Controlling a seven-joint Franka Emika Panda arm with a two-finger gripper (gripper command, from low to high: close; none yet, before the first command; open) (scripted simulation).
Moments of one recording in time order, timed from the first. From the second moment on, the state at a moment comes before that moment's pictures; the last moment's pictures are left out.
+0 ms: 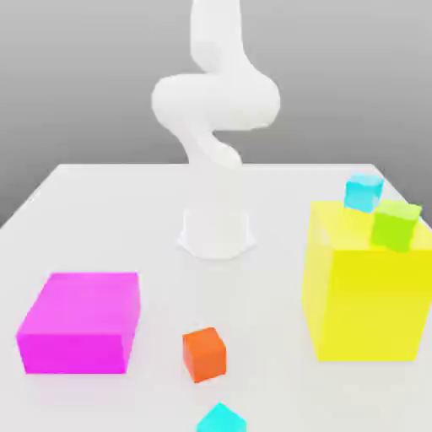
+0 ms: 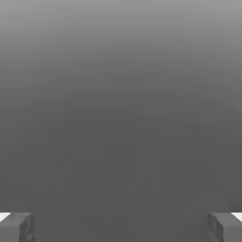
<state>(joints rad) 0.01 -0.72 -0.01 -2.35 -0.01 2.35 0.76</state>
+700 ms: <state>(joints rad) 0.05 0.06 -0.09 -2.79 0.02 2.86 0.33</state>
